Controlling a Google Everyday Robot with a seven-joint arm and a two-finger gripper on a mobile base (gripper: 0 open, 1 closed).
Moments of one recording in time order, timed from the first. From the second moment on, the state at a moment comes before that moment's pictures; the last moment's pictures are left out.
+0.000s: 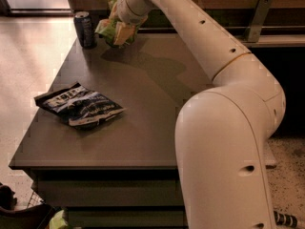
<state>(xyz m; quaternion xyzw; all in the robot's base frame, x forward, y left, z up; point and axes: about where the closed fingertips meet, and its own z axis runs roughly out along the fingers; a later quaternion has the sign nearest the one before) 0.831 0.109 0.920 -0.74 0.51 -0.06 0.43</state>
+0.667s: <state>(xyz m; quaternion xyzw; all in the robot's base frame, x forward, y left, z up) 0.831 0.114 0.913 -0.74 0.51 -0.05 0.43</state>
